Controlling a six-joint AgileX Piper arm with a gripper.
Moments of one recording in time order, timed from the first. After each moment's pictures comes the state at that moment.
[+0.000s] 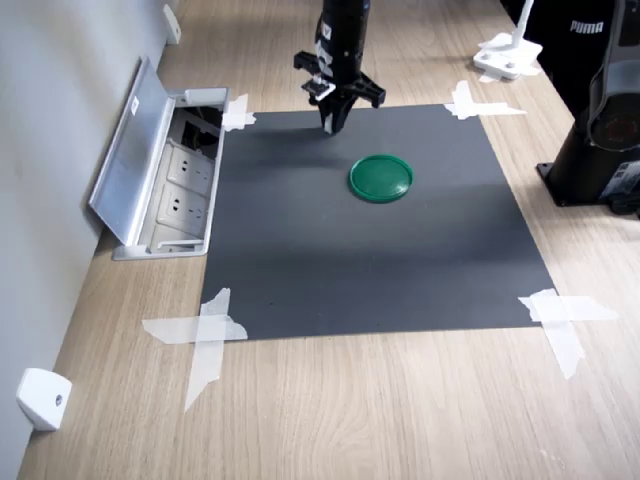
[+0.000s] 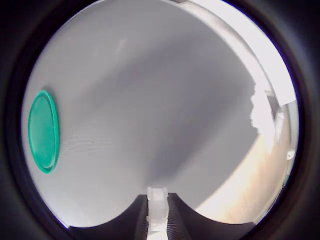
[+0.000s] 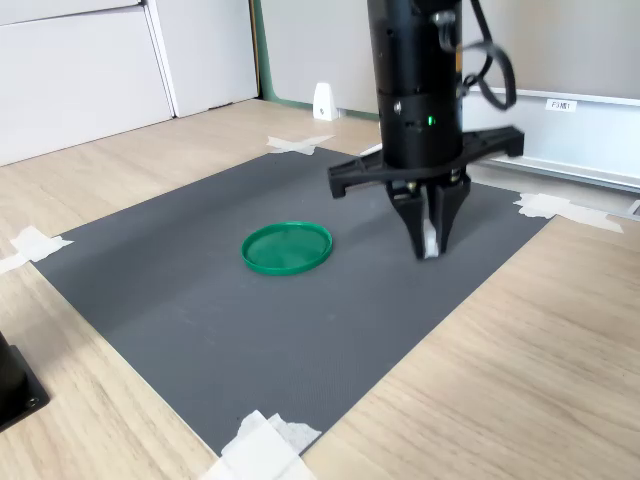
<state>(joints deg) -23.0 100.2 -65.1 -2.1 40.3 -69.5</state>
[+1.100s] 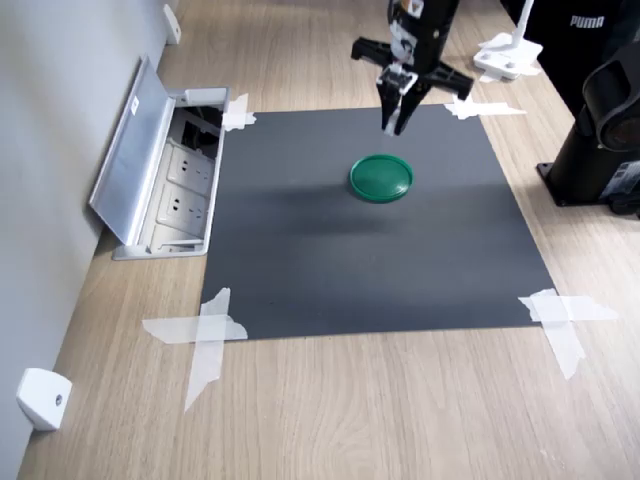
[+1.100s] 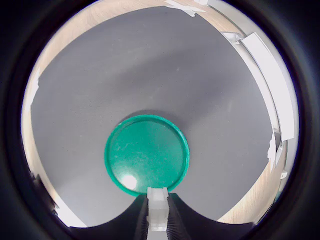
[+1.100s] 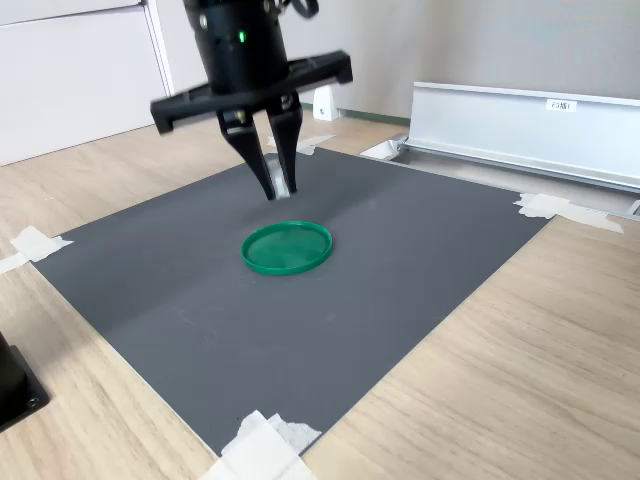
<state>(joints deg) -11.0 78.3 -45.7 0.0 43.4 -68.2</state>
